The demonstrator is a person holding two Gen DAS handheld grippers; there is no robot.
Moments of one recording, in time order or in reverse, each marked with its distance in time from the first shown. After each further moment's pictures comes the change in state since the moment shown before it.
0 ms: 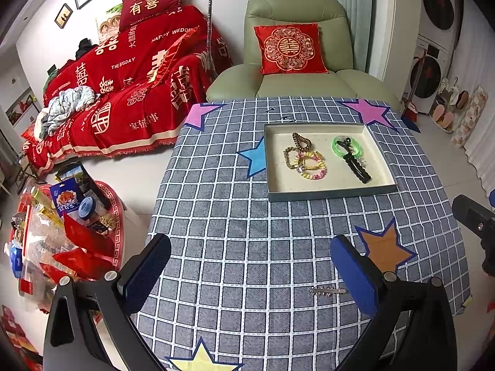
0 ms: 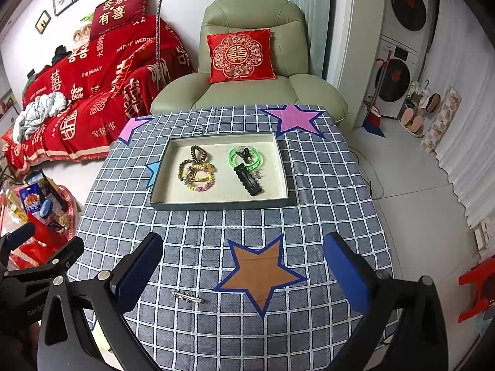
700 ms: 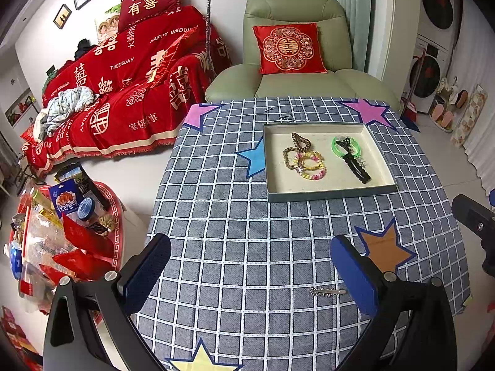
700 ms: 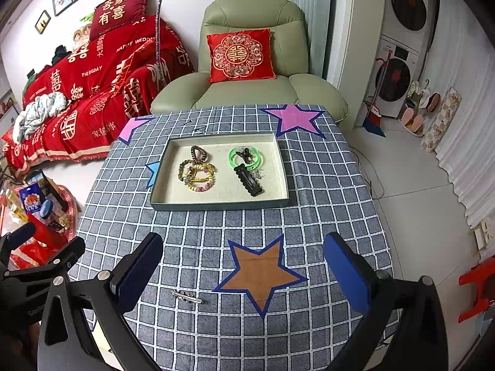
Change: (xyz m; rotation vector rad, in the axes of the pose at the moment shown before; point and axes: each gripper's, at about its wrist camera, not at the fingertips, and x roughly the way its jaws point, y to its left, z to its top) left arm 0.001 -0.001 0.001 -0.001 0.000 0.000; right arm 0.001 0.000 -0.001 0.000 0.001 0.000
